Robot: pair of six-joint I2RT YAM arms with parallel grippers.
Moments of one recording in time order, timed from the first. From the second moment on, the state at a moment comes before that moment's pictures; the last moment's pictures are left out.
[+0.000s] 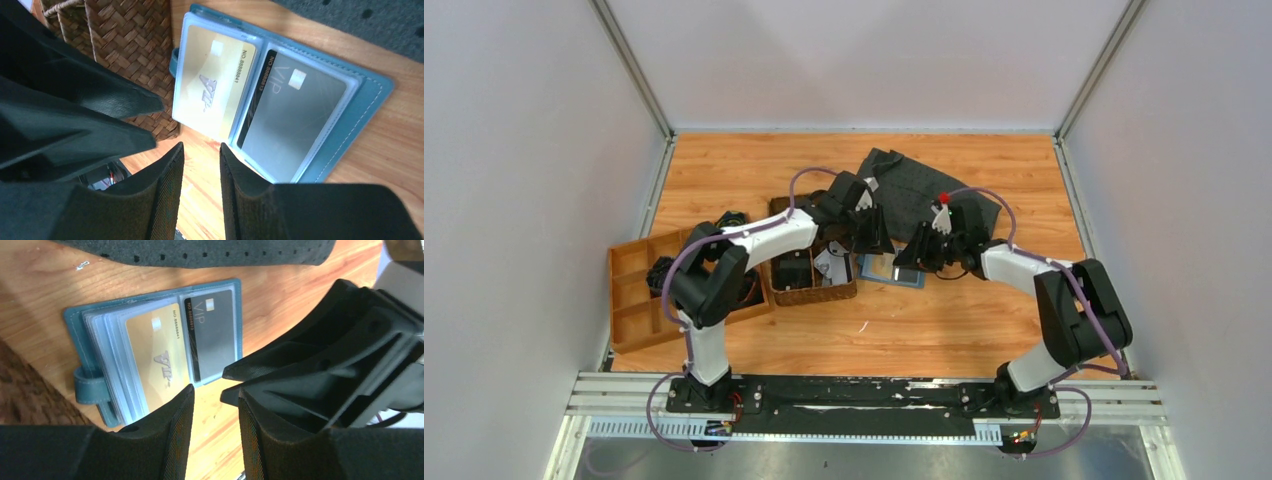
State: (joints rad) left arm -0.68 1.85 1.29 -0.23 0.34 -0.71; right arm 0.34 1.51 0.72 0.03 -0.57 0.62
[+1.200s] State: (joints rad) left arm -0.68 1.97 1.29 -0.22 0.32 -0.74; right arm 0.31 1.77 0.72 0.31 -0.64 0.81
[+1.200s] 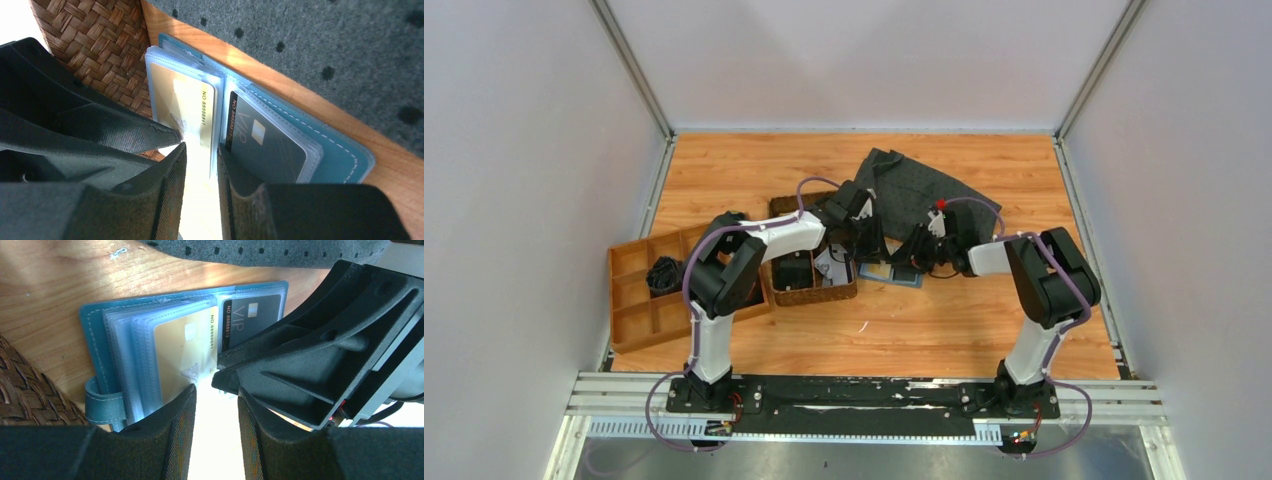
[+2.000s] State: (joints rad) left arm -0.68 1.97 1.30 -0.23 0.32 -0.72; right arm 0.25 1.82 0.66 0.50 -0.70 0.88
